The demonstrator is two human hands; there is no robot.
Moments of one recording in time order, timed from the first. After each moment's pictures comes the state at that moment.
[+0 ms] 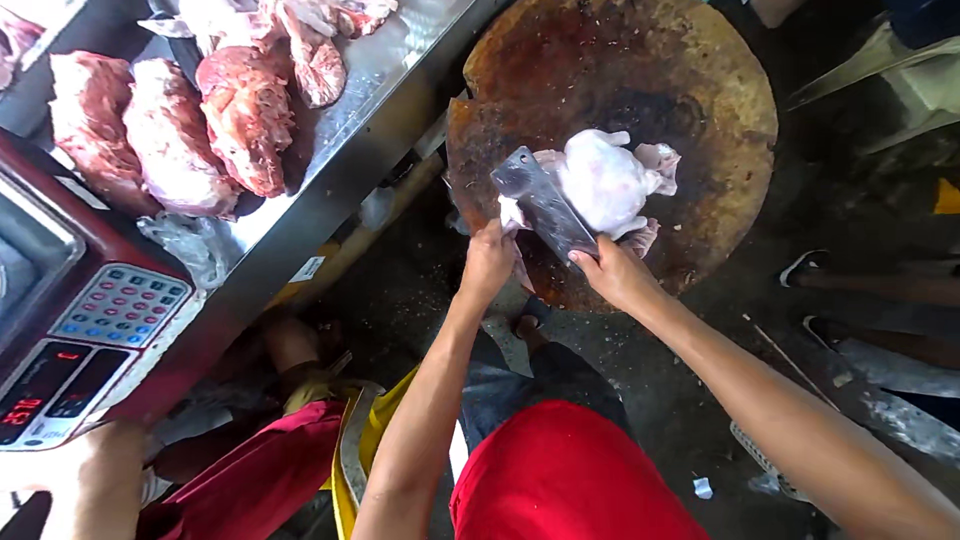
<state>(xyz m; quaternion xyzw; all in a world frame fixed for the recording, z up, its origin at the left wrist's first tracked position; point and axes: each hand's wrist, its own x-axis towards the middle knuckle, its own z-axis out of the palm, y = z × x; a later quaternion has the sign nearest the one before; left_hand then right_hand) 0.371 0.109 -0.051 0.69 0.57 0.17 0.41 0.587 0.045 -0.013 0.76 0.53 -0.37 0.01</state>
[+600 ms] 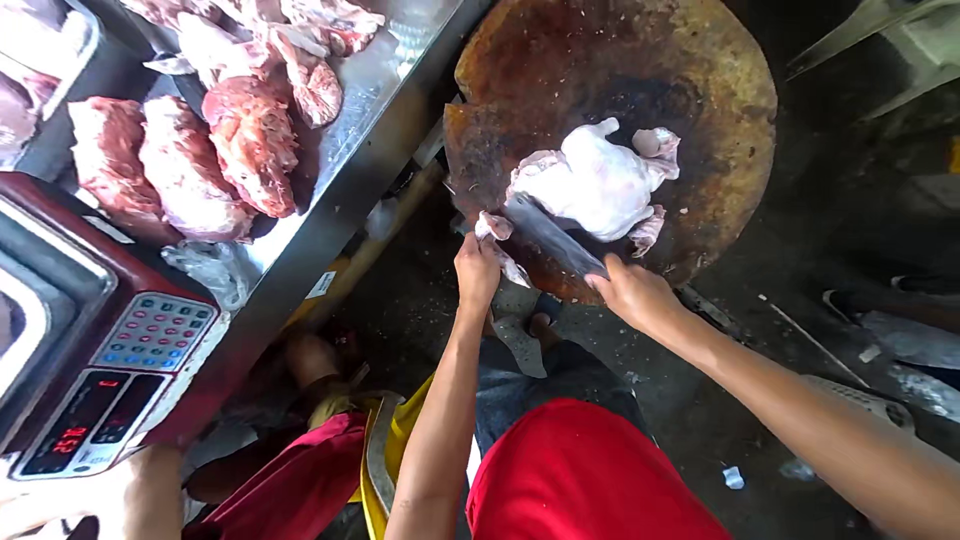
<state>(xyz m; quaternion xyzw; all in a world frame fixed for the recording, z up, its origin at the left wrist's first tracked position) 0.339 0.095 -0.075 0.57 0.67 0.17 0.45 0.576 0.008 -0.005 0.75 0.54 -0.36 0.12</state>
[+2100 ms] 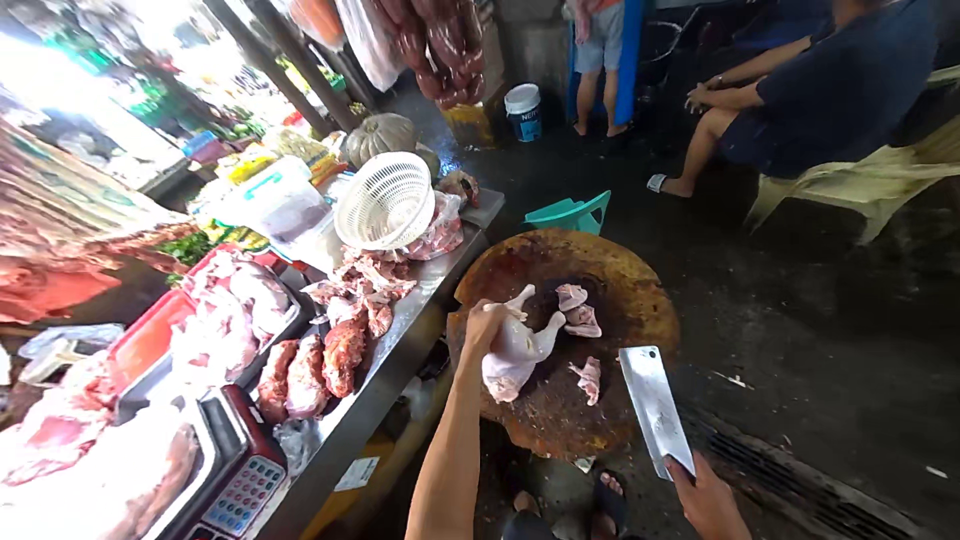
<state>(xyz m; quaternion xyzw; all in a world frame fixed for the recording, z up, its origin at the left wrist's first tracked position) 0.485 0.226 0.042 0.61 0.60 0.24 0.46 0.685 -0.155 -0.059 0.84 0.26 -0.37 -0.30</state>
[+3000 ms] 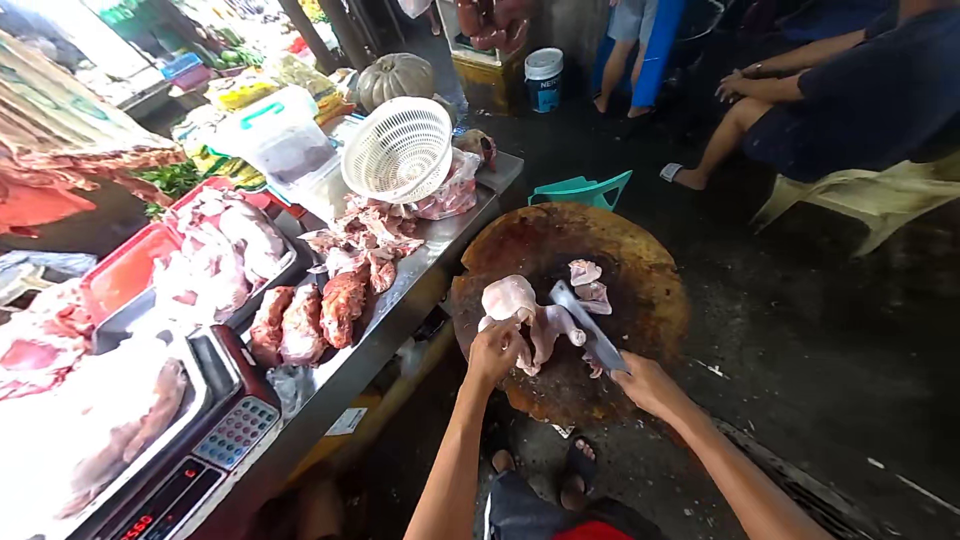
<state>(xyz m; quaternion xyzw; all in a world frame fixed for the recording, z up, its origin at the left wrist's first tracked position) 0.420 0.128 0.009 0.80 0.44 0.21 0.34 0.696 -0.012 0.008 0.76 0.45 -0.45 -0.10</state>
